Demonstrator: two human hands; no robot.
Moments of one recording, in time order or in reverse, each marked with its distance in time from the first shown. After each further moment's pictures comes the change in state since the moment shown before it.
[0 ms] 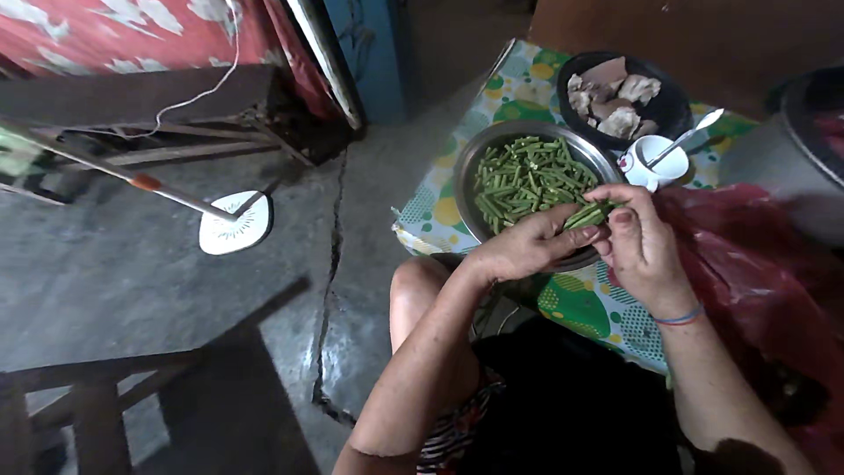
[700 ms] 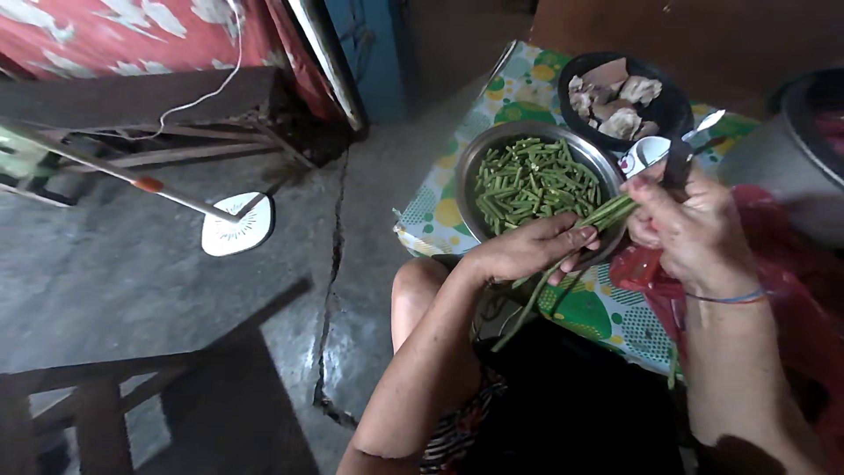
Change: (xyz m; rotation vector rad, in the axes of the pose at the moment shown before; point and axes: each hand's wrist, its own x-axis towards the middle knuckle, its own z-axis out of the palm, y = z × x) left_hand -0.001 0.004 -0.004 -0.081 -0.110 -0.109; right_hand 0.025 -0.007 -0.026 0.440 0.052 0.309
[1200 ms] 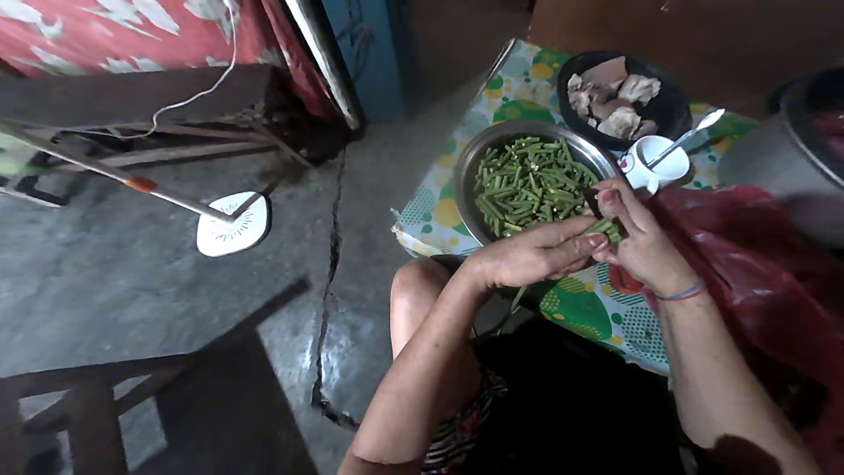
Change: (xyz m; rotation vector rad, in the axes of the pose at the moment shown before) left_hand 0.000 0.002 0.004 0.075 -0.041 0.164; right_hand -0.003 0.021 0.014 -0.185 -0.189 0.109
